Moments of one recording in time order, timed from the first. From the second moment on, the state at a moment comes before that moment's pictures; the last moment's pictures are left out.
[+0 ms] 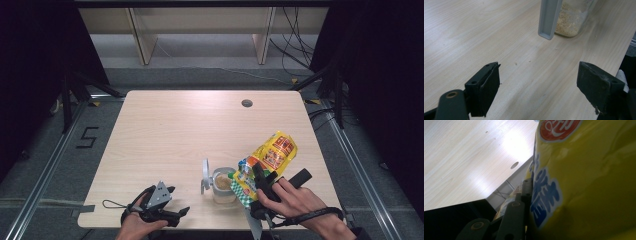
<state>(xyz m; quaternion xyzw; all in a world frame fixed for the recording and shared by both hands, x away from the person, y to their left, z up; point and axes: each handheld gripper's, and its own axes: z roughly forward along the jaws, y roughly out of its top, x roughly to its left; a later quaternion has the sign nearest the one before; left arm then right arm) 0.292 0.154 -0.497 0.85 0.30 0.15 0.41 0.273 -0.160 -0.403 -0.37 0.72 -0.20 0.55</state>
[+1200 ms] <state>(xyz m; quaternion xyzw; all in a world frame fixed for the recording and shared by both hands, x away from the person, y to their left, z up) 0.292 0.154 -0.497 0.85 0.30 0.15 0.41 0.273 -0.159 -0.401 -0.38 0.72 -0.20 0.55</state>
